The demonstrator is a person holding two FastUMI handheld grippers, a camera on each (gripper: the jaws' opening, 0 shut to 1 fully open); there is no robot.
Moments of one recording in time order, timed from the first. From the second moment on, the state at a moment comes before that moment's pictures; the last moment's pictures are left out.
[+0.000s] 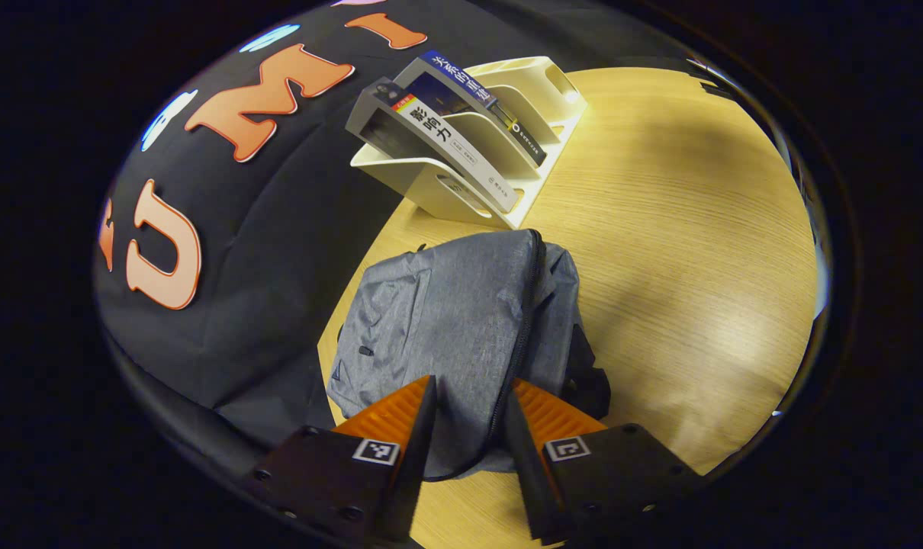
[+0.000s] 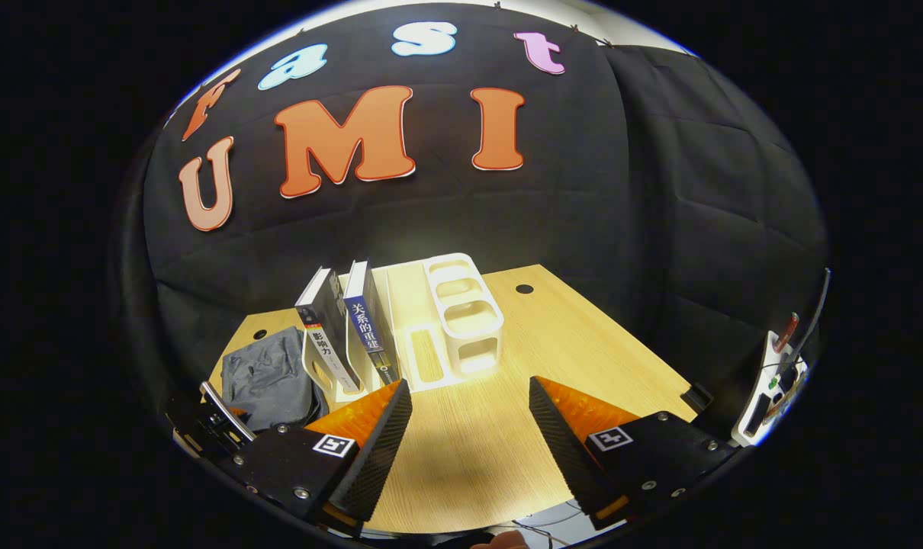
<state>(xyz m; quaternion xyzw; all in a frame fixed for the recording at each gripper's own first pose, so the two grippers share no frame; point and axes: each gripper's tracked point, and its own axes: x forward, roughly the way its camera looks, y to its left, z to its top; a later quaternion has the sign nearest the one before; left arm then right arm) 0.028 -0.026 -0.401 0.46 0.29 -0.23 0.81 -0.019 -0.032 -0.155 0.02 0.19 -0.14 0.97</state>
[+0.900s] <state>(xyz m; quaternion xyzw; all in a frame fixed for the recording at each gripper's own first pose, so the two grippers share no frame) 0.075 -0.023 -0.308 0.44 0.37 -0.22 0.79 0.004 -0.073 -0.146 0.04 0.19 -0.05 0.98</state>
